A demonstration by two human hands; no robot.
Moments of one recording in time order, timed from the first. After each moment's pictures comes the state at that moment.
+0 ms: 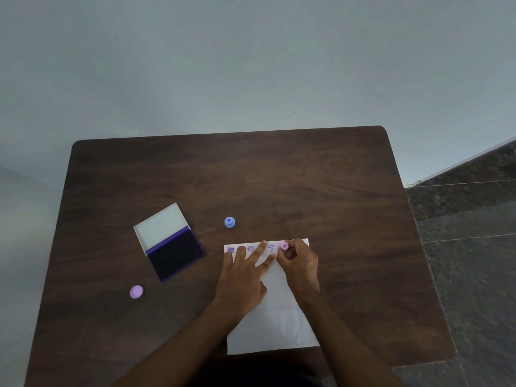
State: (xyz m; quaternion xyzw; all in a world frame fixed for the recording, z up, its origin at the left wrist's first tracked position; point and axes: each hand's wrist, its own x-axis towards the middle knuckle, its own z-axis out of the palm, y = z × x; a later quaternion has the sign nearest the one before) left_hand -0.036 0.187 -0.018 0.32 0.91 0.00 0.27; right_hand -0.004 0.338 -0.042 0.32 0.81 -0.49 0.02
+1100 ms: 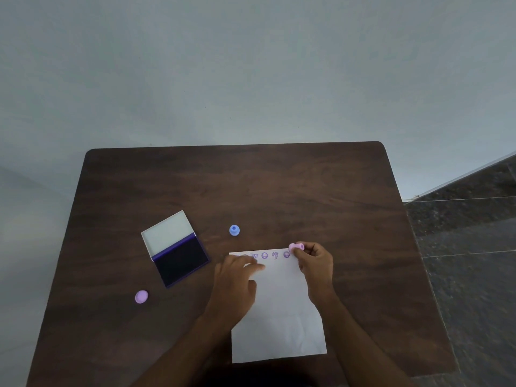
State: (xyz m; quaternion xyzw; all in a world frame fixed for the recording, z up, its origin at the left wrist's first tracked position) left_hand -0.035 0.161 0.000 0.19 0.94 0.23 0.17; right_hand -0.016 0.353 -0.015 0.45 0.63 -0.63 -0.02
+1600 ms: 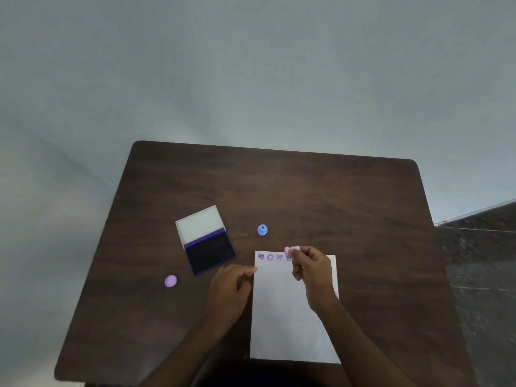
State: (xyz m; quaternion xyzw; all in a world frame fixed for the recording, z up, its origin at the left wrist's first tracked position) left_hand -0.018 0.105 0.004 -0.05 0.90 0.36 0.23; right_hand -0.029 0.297 0.015 0.36 0.63 -0.68 0.06
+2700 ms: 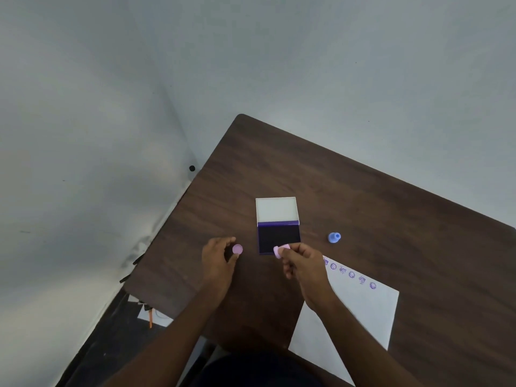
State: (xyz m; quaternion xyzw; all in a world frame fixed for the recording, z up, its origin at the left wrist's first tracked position) left_hand -0.008 -0.043 -0.030 -0.26 0.87 0.41 0.04; right_hand -0.053 0.150 0.029 0.22 0.68 -0.64 0.27
